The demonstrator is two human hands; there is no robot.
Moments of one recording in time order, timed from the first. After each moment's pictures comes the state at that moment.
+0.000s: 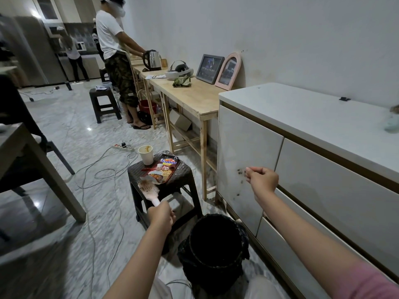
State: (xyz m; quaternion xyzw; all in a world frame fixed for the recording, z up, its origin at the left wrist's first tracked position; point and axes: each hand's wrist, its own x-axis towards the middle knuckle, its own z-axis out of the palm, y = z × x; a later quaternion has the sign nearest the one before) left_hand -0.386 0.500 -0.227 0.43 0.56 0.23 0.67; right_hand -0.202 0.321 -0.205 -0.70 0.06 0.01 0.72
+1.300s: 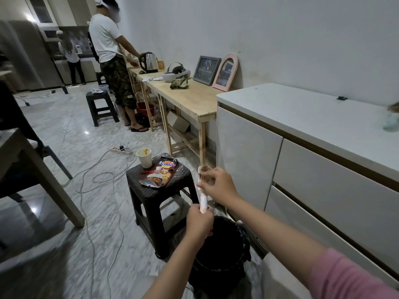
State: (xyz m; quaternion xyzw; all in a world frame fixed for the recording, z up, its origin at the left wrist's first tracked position) left_hand -0.363 0.421 -0.231 0.69 0.37 0.11 0.61; right_hand -0.261 0.383 -0.189 -0.84 -0.33 0.04 0.44
